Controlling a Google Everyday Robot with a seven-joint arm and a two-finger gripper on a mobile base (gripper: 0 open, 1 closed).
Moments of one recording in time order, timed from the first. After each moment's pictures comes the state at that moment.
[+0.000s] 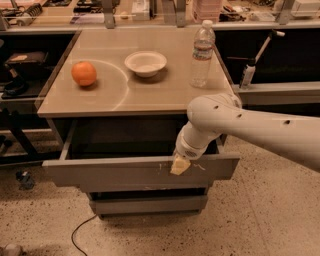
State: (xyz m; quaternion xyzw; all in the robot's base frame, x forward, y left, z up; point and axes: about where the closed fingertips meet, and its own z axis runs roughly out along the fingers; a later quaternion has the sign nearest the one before) arm 0.551 -0.059 0.640 -0.64 0.75 0.07 0.15
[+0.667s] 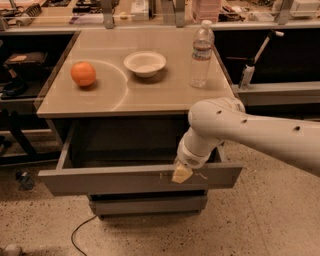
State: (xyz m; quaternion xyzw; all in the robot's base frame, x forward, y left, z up) arm 0.515 -0.070 0.643 -0.62 0.77 0.08 0.12
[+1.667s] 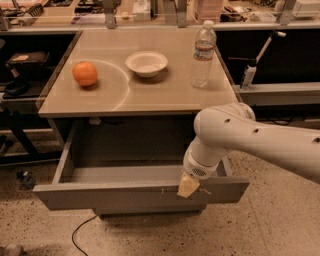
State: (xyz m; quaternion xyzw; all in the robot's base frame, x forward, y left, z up) arm 0.472 -0.082 0.649 -0.60 0.79 0.08 0.09
